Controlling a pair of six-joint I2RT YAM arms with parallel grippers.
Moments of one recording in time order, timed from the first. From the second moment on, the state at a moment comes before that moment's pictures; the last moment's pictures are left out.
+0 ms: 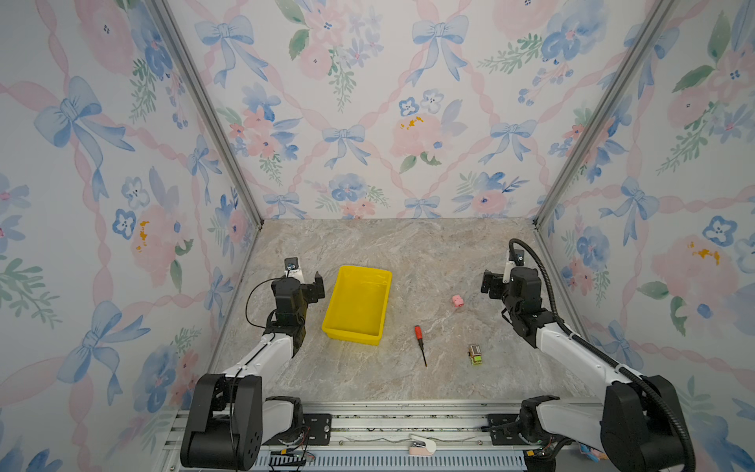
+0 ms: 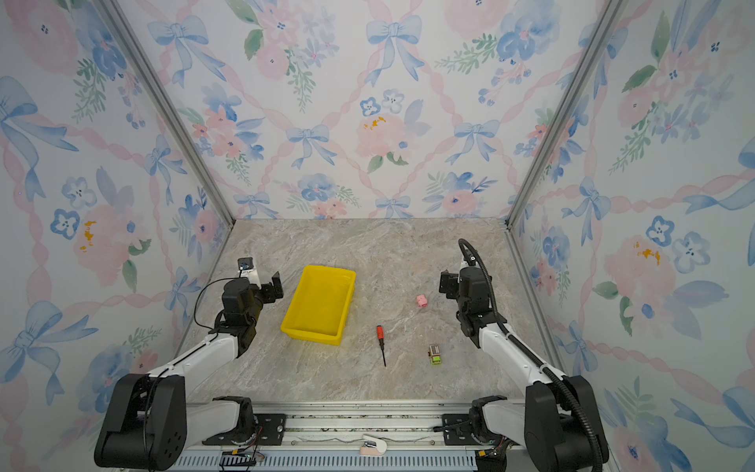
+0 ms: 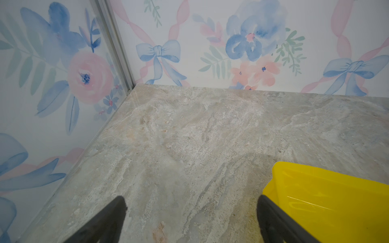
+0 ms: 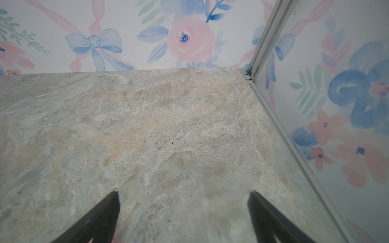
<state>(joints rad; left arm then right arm) -0.06 1.20 0.47 0.38 -0.21 -0.06 0.21 1.20 0.66 0.07 0.32 0.12</state>
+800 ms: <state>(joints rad) -0.22 1.06 0.68 -0.25 -0.02 -0.34 0.64 1.40 1.01 -0.79 0.34 0.74</state>
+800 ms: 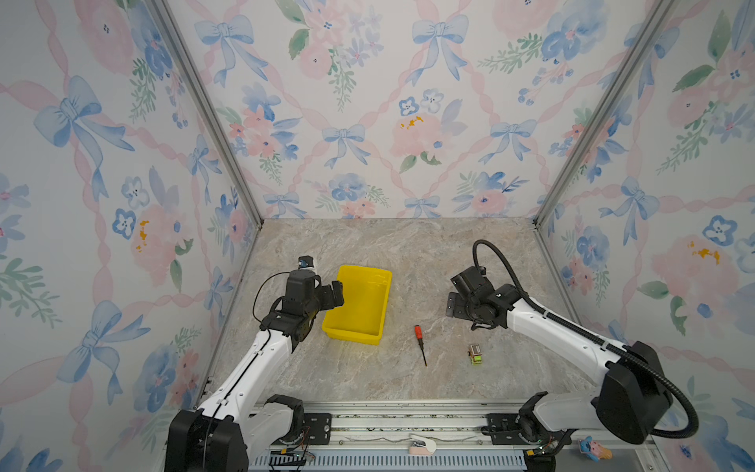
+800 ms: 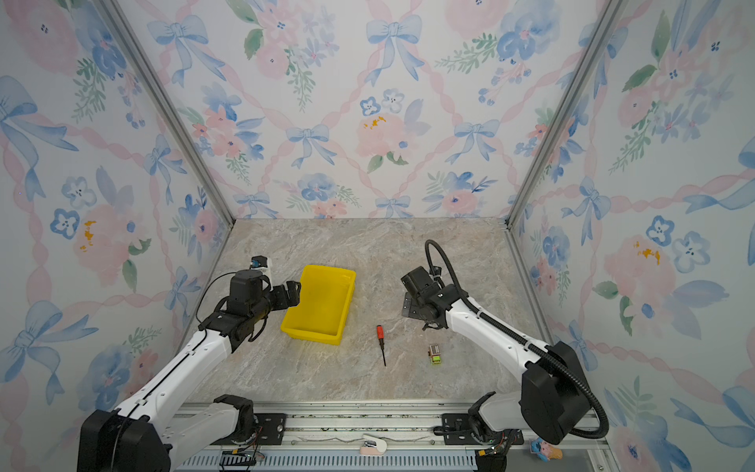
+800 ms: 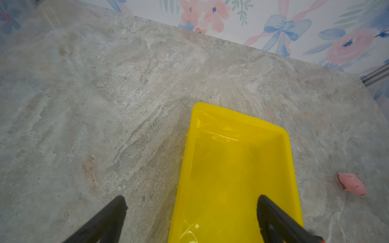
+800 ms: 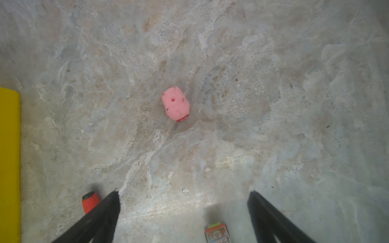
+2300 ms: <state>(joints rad) -0.23 1.02 0.71 -0.35 0.02 -0.36 0.87 1.82 1.15 -0.64 0.17 0.80</state>
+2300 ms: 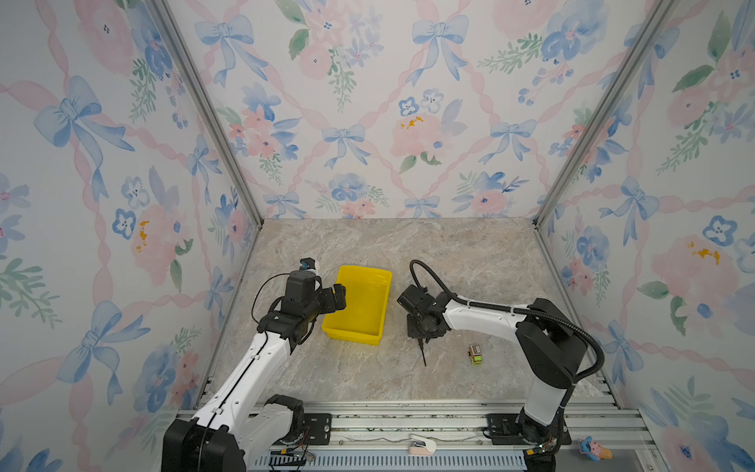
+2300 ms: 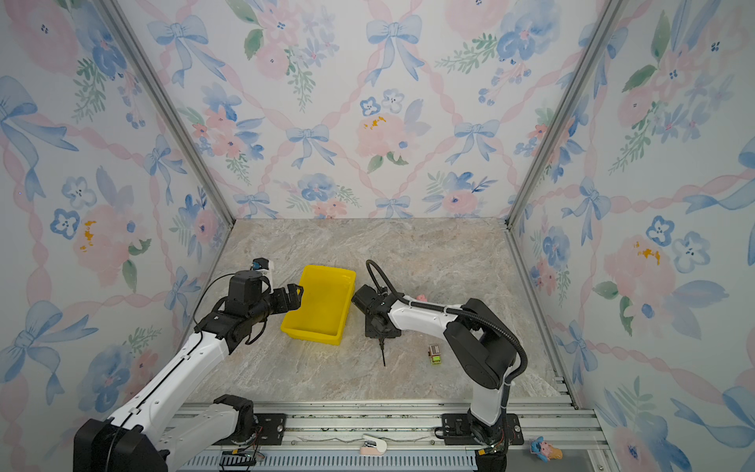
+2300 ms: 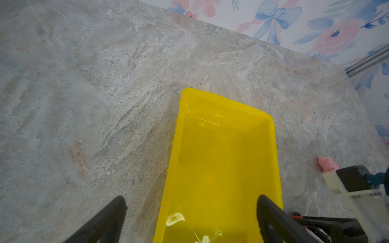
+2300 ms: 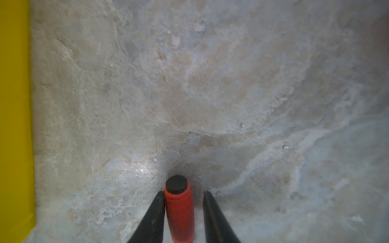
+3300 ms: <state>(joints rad) -0.23 0.98 0.67 -0.36 -0.01 -0.37 0.86 1.66 1.24 -0.73 0.19 0.80</state>
